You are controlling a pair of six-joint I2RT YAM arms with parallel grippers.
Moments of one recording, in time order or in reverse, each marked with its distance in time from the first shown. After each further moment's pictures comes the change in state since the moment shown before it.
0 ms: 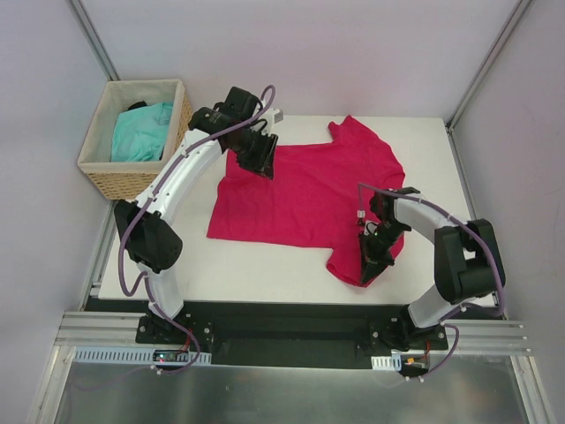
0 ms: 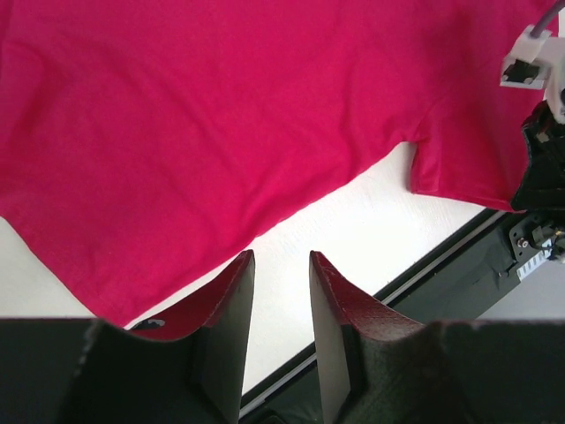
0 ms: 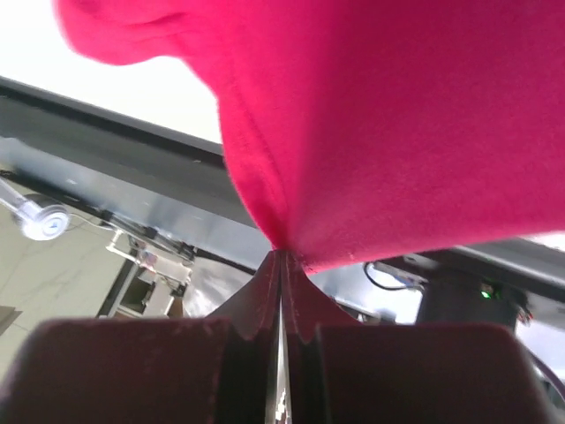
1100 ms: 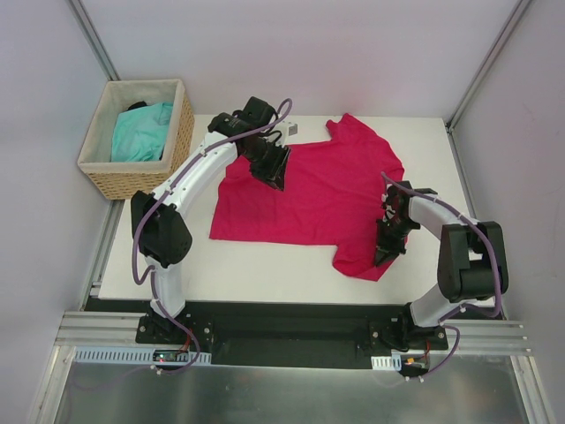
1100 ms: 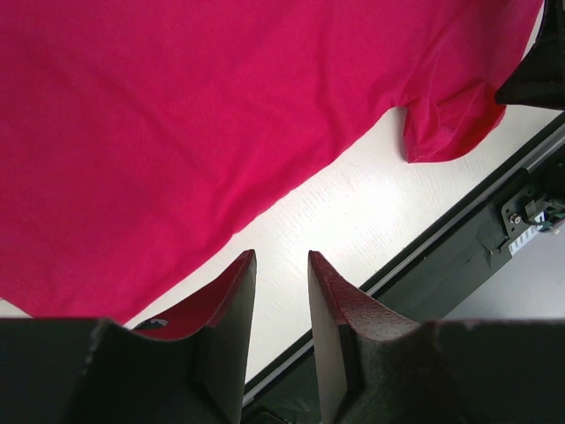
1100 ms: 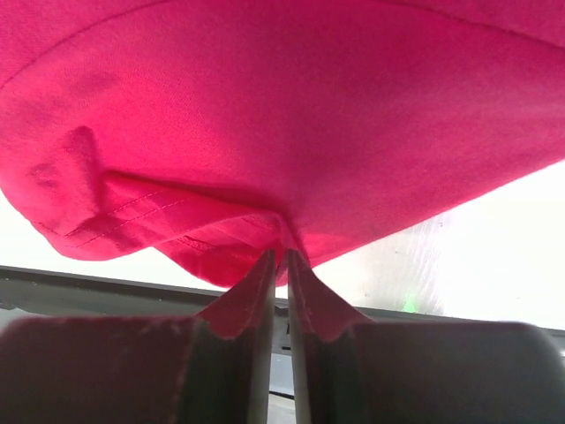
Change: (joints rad) left arm -0.054 0.073 -0.013 0.006 0.050 -0.002; right arm -0.142 0.024 -0.008 0.234 0.266 0.090
